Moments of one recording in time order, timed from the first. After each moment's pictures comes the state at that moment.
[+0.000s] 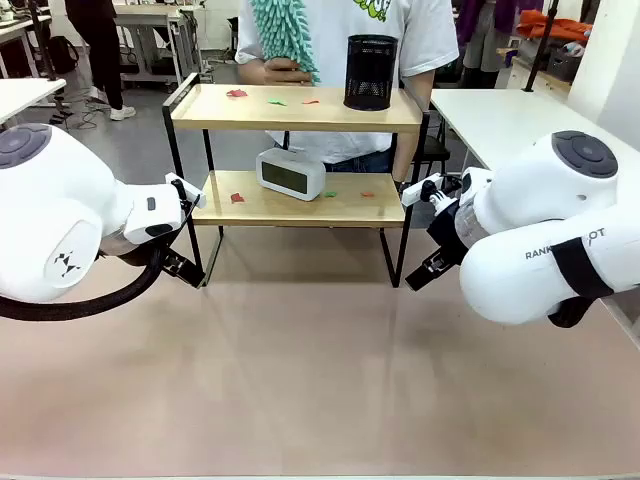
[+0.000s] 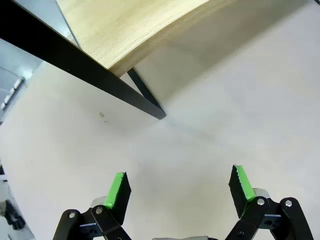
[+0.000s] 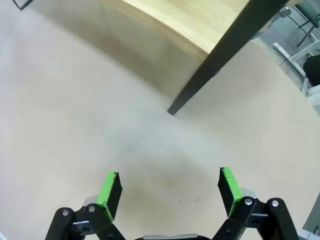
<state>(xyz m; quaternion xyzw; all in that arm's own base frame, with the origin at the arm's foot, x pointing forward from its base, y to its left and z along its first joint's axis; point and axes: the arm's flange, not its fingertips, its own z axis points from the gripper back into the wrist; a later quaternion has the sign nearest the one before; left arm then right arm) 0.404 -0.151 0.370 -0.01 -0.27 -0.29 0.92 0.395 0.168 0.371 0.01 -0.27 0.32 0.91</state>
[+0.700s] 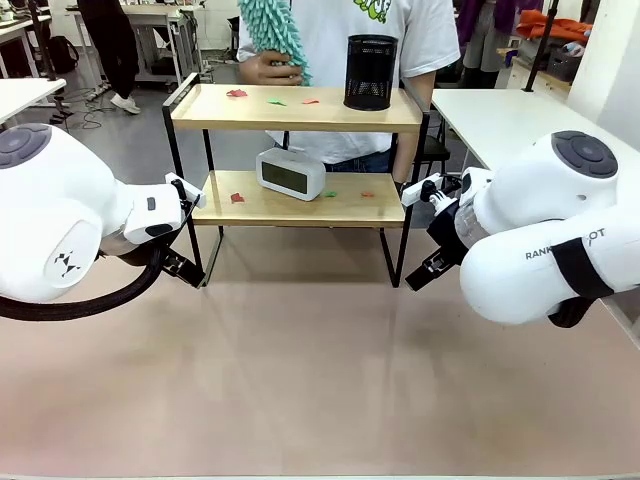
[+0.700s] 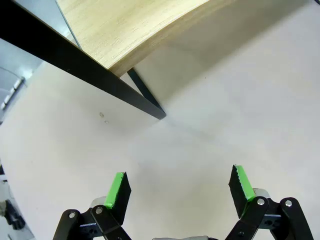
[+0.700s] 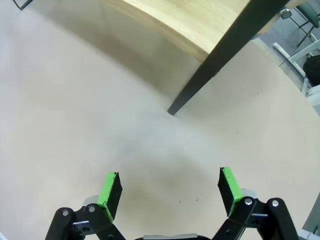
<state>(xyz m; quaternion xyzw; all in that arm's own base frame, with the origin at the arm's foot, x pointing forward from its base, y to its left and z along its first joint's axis) 0.404 -0.151 0.370 -0.01 -0.27 -0.29 0.92 0.395 0.168 0.371 0.01 -0.27 0.32 0.91</state>
